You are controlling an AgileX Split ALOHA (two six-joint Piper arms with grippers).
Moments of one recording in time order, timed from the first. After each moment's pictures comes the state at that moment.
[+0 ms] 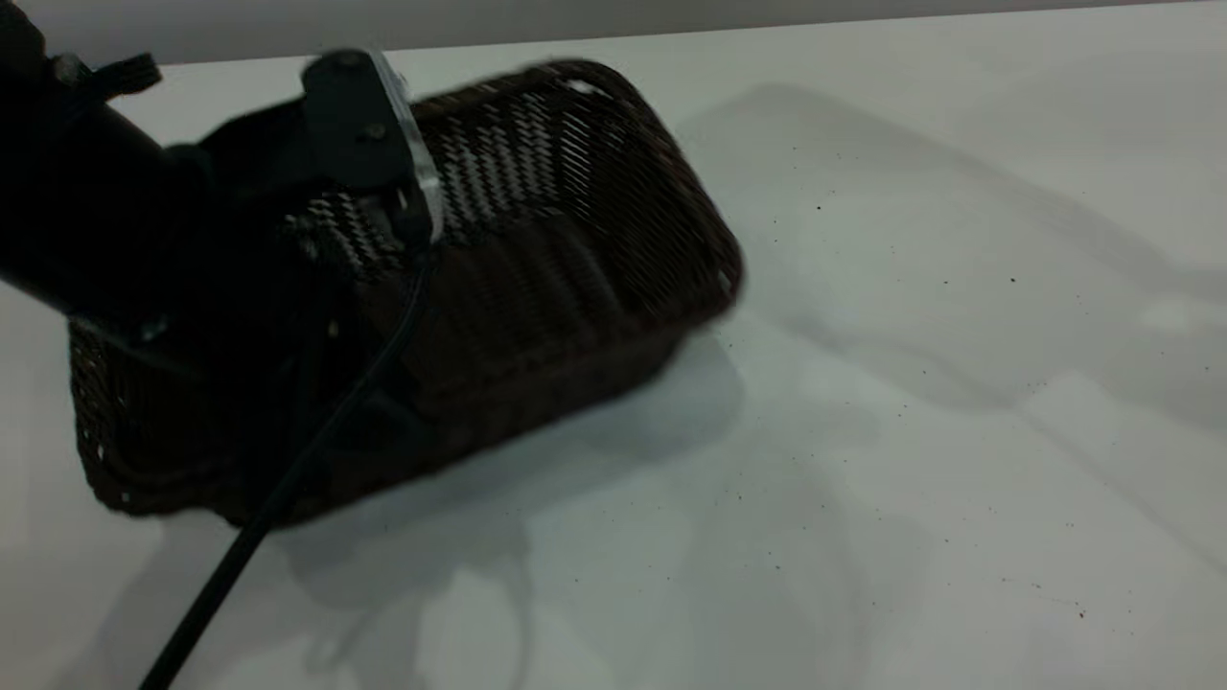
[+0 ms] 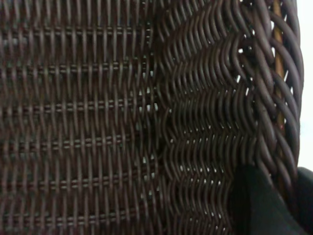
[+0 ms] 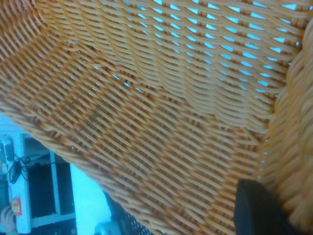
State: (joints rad) left arm -0.50 1.72 -0.62 -0.93 0.35 1.57; right arm -0.21 1.37 -0.95 1.05 0.95 -0.41
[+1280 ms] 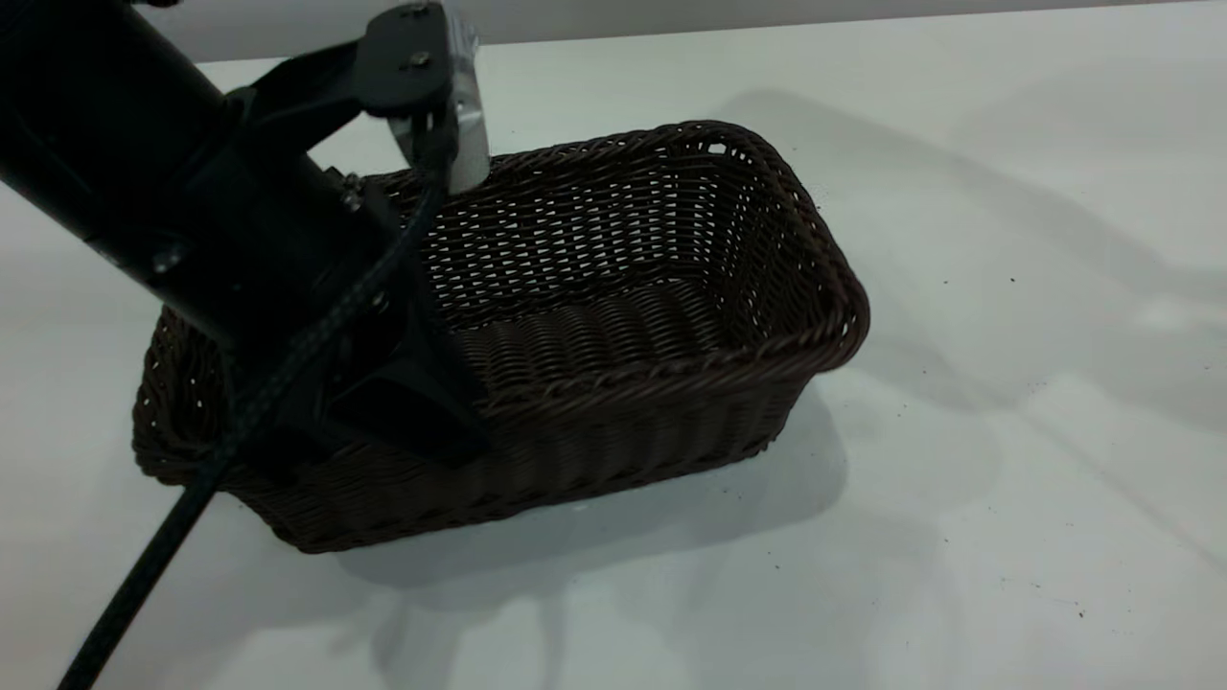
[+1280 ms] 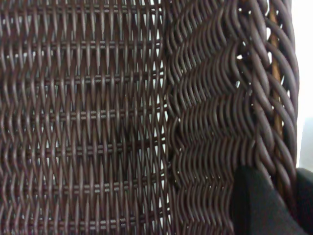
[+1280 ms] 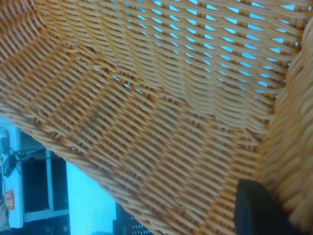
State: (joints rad) left arm -0.50 1.72 -0.74 -0.85 0.59 1.57; right arm -0.21 1.37 -0.95 1.06 0.95 -0.47
